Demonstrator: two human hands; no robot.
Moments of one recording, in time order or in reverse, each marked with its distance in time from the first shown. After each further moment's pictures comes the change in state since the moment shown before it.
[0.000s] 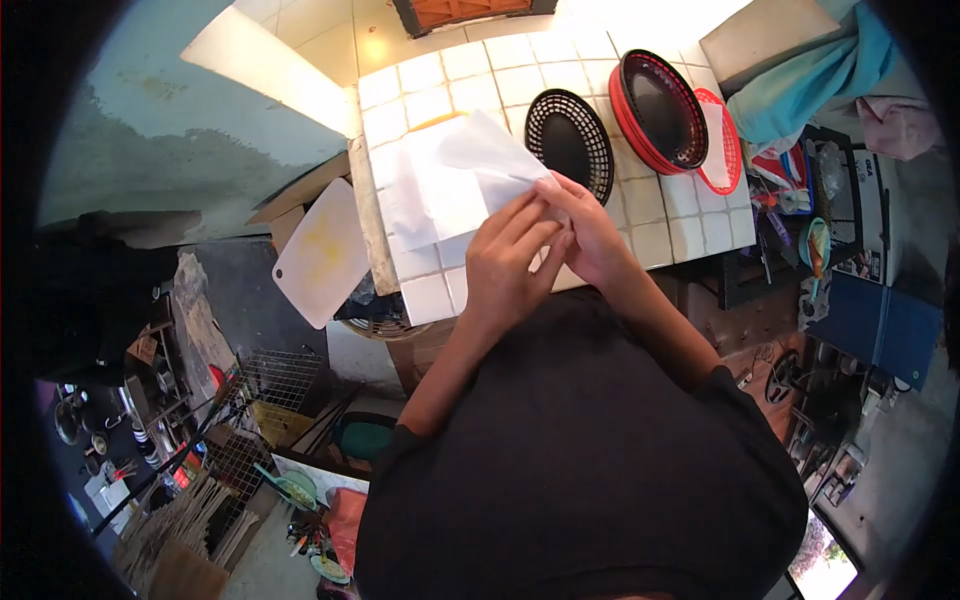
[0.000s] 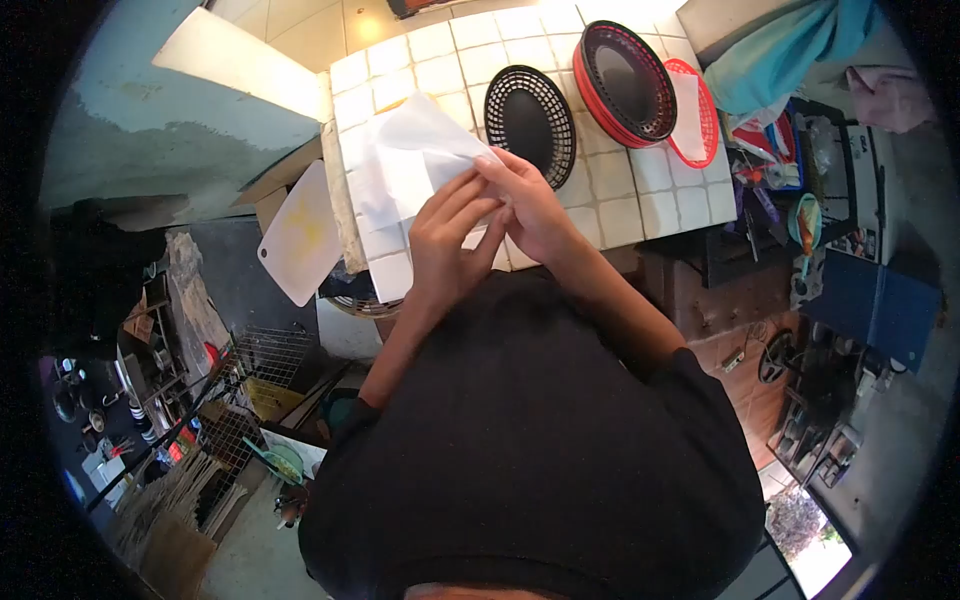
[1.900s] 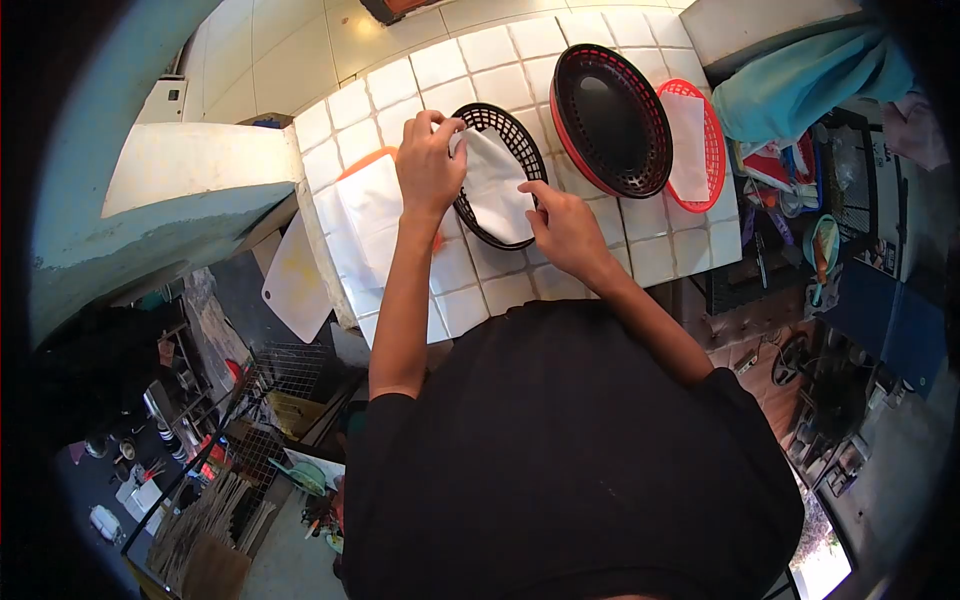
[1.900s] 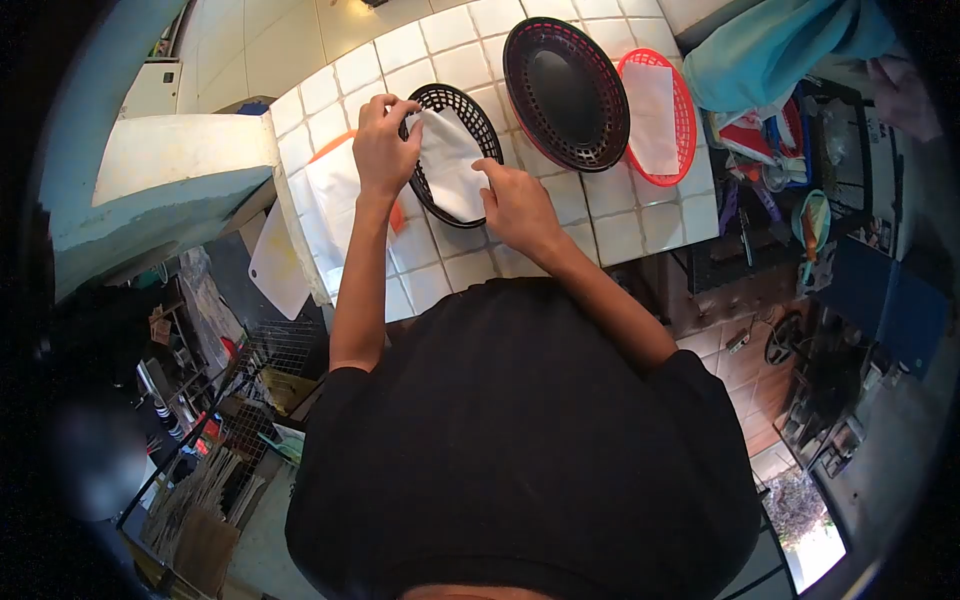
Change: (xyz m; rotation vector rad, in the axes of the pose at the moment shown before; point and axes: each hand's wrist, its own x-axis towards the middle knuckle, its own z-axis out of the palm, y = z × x) left_hand 0.106 -0.133 0.112 0.408 -0.179 -0.252; right_hand 0.017 -0.050 -0.113 -1.386 0.225 -0.191
